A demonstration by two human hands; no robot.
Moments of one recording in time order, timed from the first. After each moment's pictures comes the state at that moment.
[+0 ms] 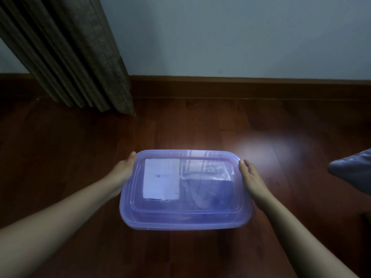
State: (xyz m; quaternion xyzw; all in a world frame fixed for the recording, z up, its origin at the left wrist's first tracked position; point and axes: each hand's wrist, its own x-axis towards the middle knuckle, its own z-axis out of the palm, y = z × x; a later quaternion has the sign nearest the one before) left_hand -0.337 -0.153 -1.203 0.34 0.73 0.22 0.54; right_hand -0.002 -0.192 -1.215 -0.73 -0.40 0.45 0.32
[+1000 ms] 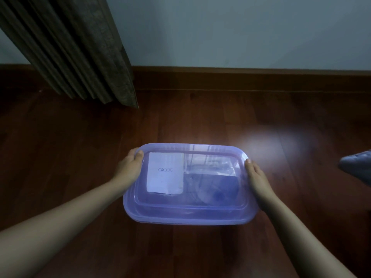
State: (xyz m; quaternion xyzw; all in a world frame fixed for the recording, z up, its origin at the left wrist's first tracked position) left_hand -0.332 -0.161 -1.216 0.46 0.75 0.23 0.41; right_hand -0.010 -0.201 -1.221 -0.73 -0.39 0.43 0.36
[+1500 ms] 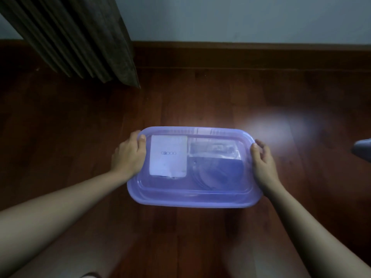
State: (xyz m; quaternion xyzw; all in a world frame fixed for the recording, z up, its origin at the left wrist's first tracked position) left_hand -0.333 -0.175 -1.213 0.59 0.77 0.13 0.22; right_hand -0.008 -0.207 -1.231 -0.76 -0.39 0.38 0.36
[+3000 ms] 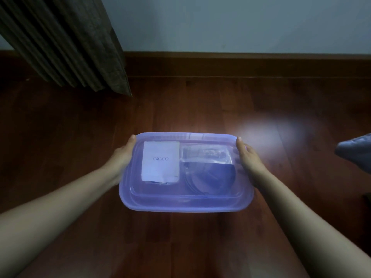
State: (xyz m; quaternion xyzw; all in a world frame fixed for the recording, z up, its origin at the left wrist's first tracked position) left_hand -0.331 -0.160 -1.205 0.28 0.76 0.26 0.53; right_hand -0.014 -0.177 -1.224 -0.73 -0.36 0.48 0.33
